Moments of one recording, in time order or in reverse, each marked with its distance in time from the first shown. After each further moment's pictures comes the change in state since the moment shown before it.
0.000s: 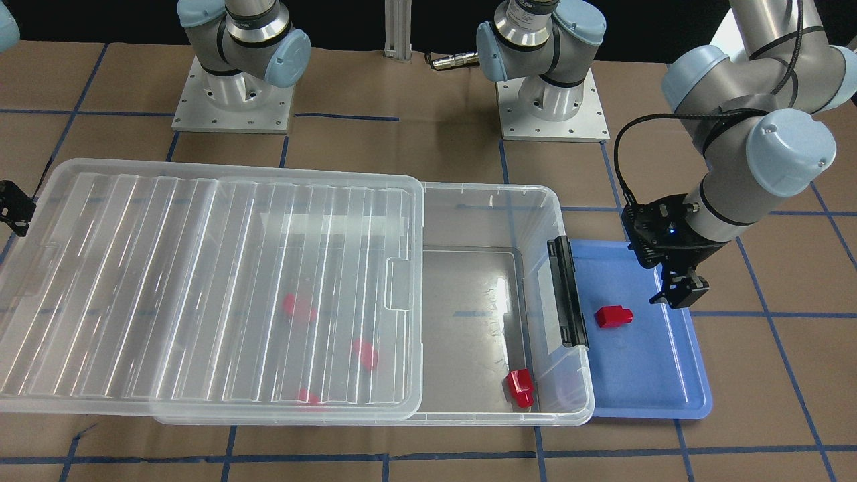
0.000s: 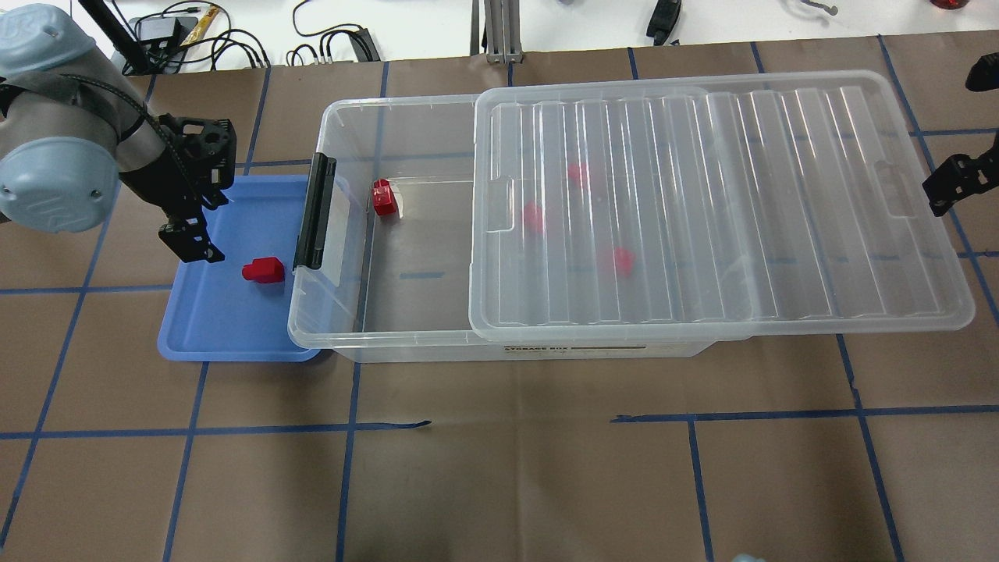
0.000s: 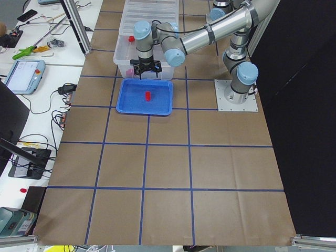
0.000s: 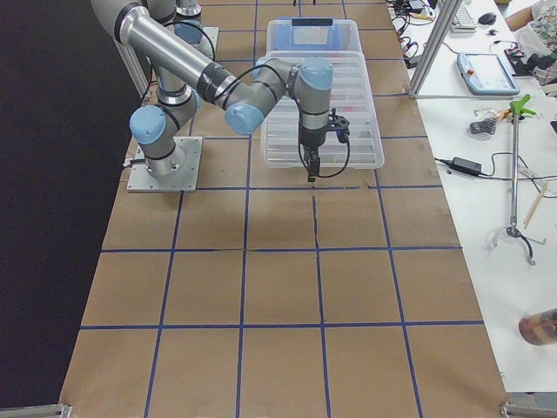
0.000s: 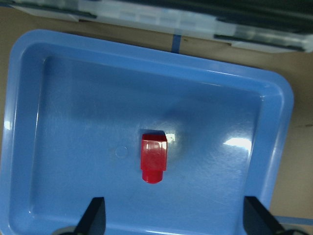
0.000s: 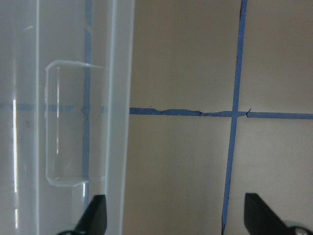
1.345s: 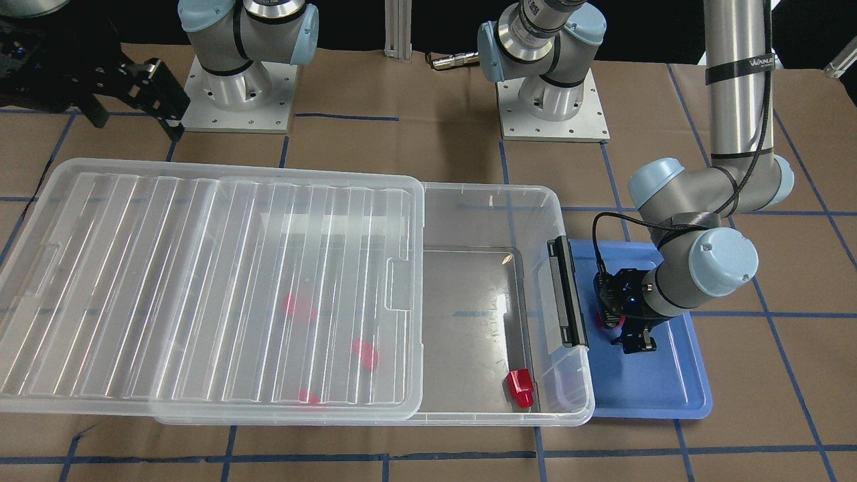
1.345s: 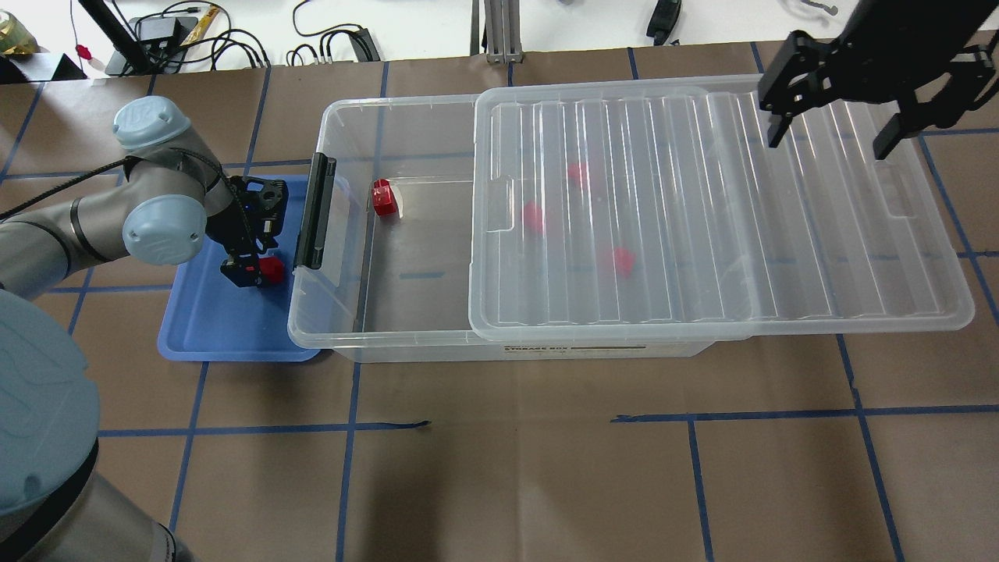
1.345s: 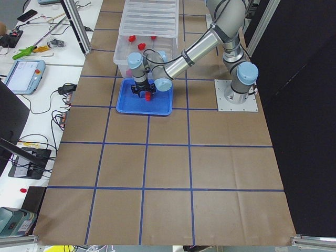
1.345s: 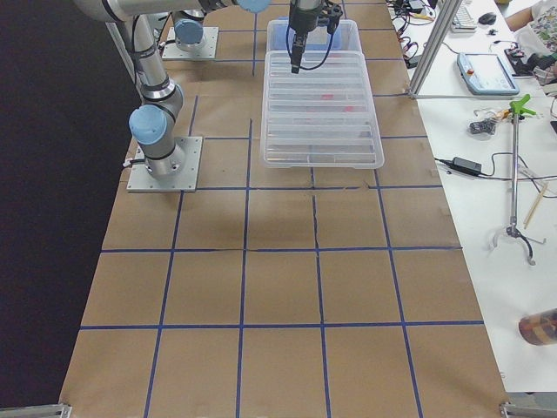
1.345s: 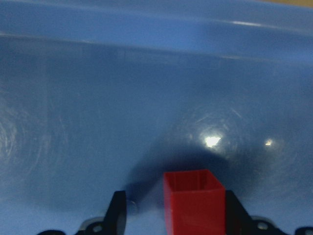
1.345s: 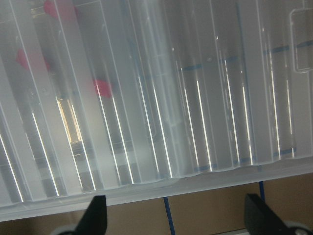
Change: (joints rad) left arm 0.000 -0.238 -0.052 0.235 0.002 0.080; right arm 0.461 -0.082 -0.368 0.632 0.160 0.723
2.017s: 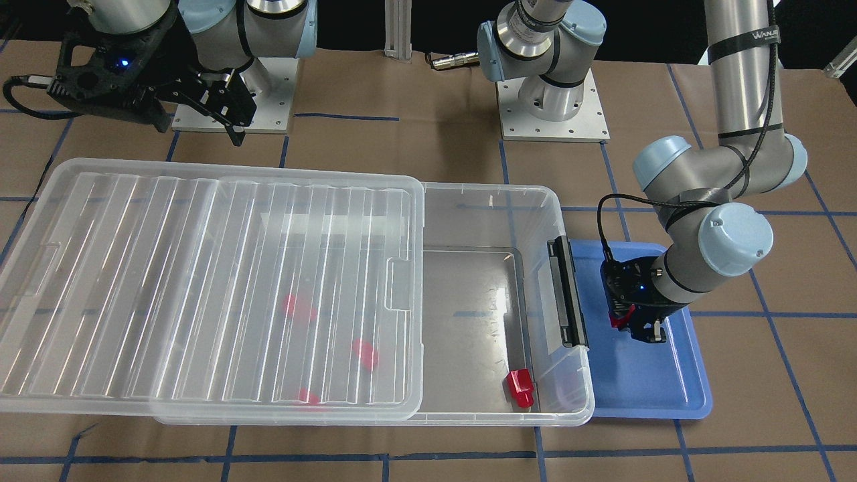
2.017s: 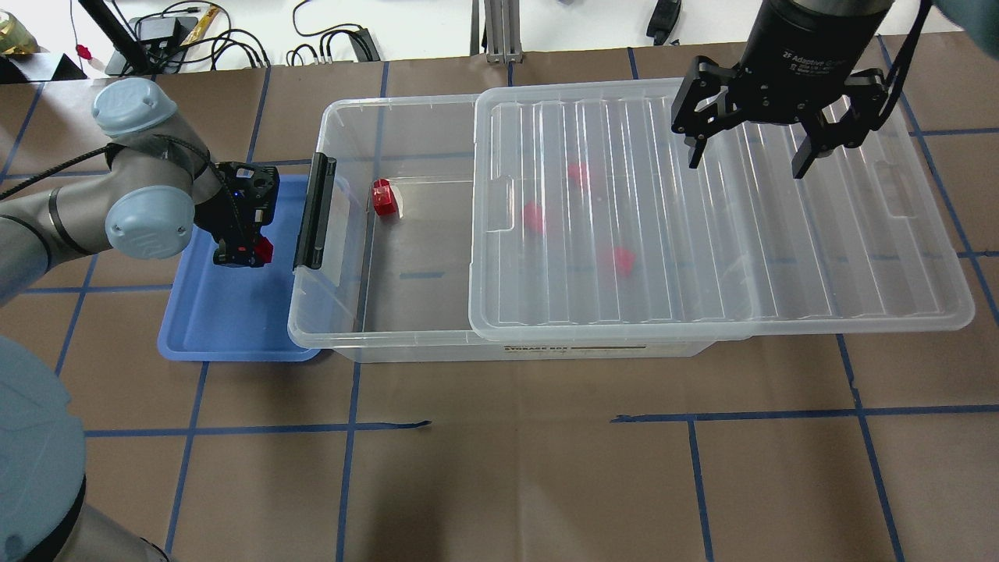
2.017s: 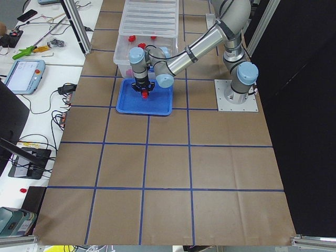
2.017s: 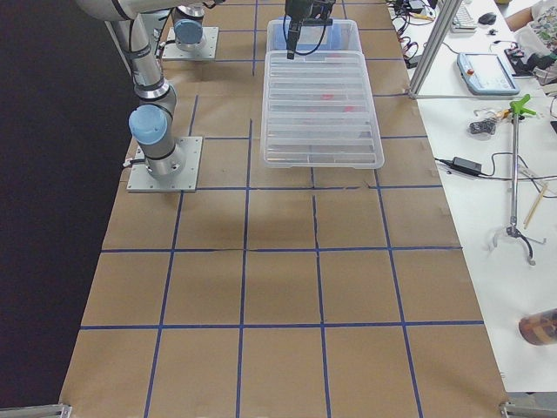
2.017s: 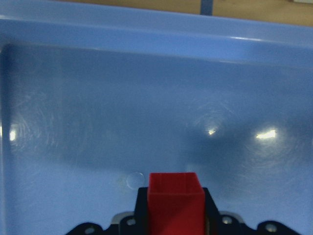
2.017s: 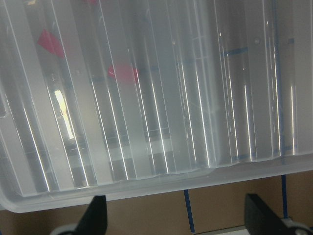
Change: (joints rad) left arm -0.012 0.106 0.023 -0.076 0.021 -0.017; right arm 0.093 0.035 0.001 -0.011 -0.002 0.071
